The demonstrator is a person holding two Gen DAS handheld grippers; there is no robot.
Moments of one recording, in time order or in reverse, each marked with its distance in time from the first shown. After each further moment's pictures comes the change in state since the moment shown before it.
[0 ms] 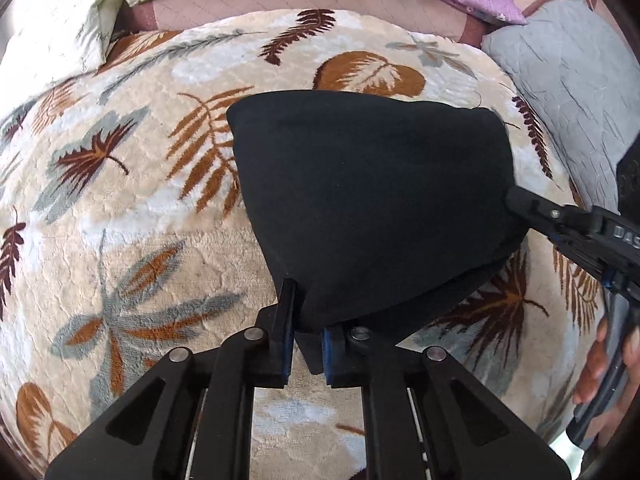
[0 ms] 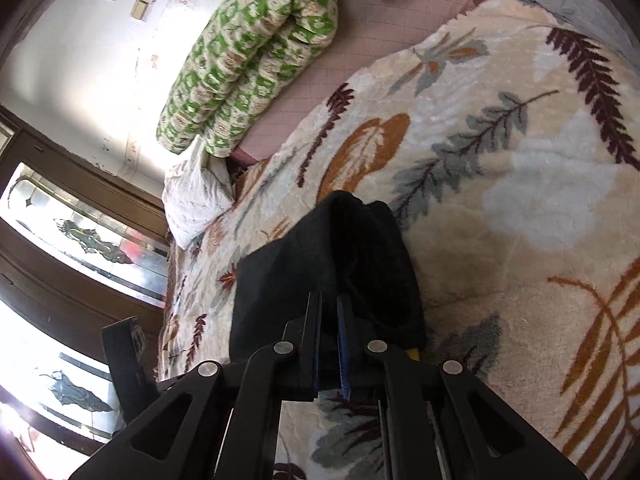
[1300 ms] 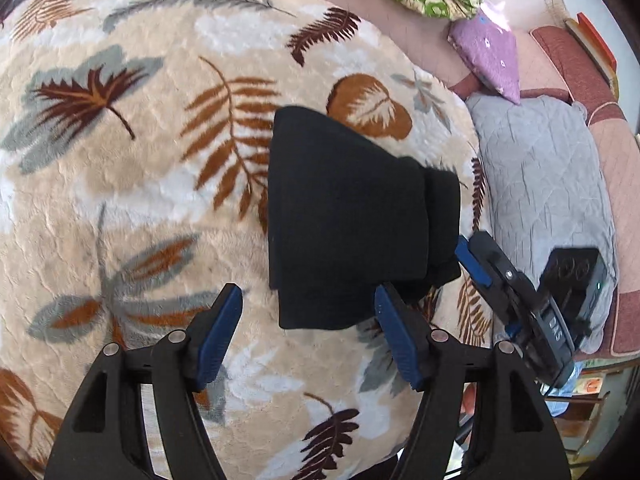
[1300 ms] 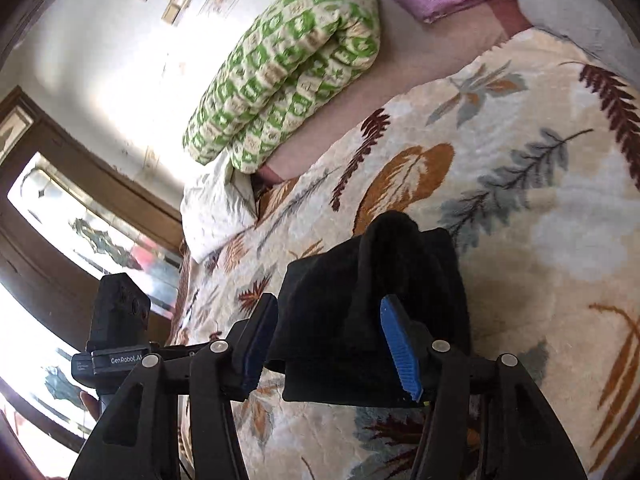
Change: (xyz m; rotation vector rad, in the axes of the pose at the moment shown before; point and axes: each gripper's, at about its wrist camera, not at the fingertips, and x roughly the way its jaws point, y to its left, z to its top) left arm -0.022 0.084 0.035 -0.273 0.167 -0.385; right arm 0.006 0.042 0.000 -0.080 -0.085 0.054
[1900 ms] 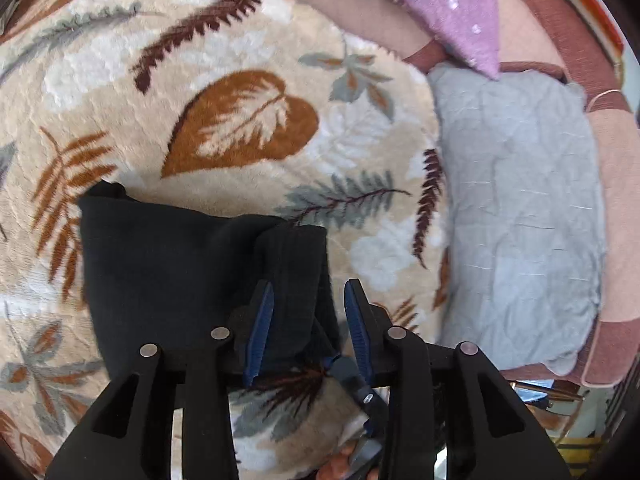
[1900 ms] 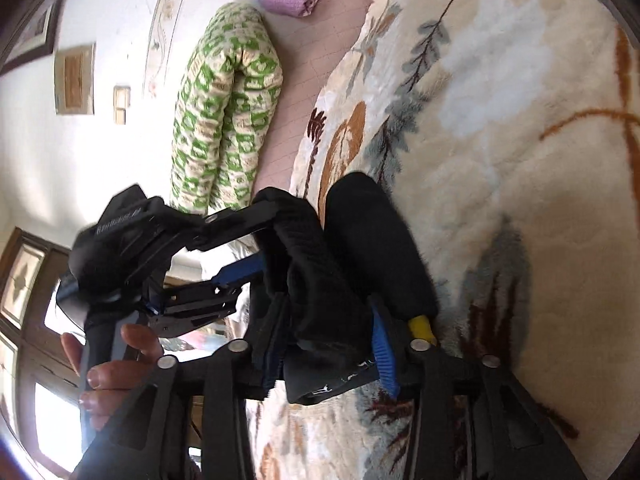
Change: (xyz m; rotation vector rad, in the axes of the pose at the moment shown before) left arm 0.031 -0.123 0.080 0.042 0.145 -0.050; right arm -0.002 -0.079 -0.050 0.452 -0.138 0.172
